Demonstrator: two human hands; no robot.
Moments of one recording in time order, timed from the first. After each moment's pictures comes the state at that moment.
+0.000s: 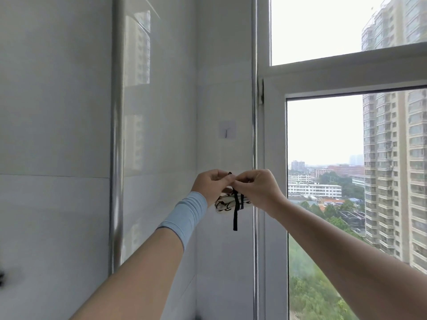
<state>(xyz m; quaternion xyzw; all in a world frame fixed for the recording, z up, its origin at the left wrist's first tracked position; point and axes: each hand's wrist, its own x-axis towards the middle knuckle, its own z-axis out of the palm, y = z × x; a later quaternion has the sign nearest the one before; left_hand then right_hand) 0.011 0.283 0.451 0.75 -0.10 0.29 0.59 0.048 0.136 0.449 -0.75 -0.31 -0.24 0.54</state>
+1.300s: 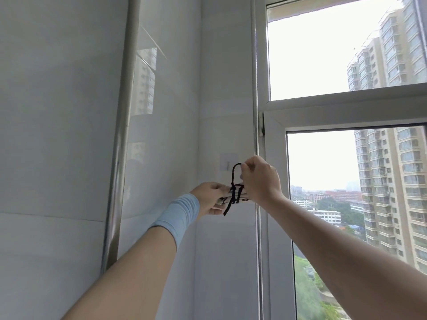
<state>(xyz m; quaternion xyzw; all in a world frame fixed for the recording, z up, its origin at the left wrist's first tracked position) 0.024 0.305 0.520 0.79 -0.09 0.15 0.59 0.073 0.153 0.539 -0.75 -0.23 -0.45 0.43</state>
